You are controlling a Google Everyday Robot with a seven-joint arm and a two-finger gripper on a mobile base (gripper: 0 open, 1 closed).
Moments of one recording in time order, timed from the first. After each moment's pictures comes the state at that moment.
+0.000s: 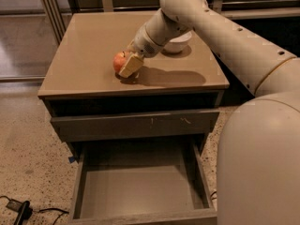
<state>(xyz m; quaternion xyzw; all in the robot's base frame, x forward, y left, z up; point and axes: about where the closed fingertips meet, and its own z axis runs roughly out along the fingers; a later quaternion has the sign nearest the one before) 0.707 0.064 0.838 -0.65 0.67 0.18 0.31</state>
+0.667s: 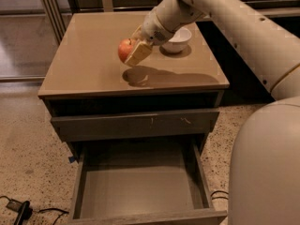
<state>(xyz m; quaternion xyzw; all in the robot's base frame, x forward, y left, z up) 0.696 0.045 0.888 -0.66 0.65 0.18 0.33</state>
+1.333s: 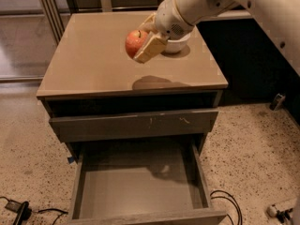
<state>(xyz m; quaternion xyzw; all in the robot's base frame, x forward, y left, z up) 0.640 0.012 0.942 -0.67 0.62 0.16 0.37</state>
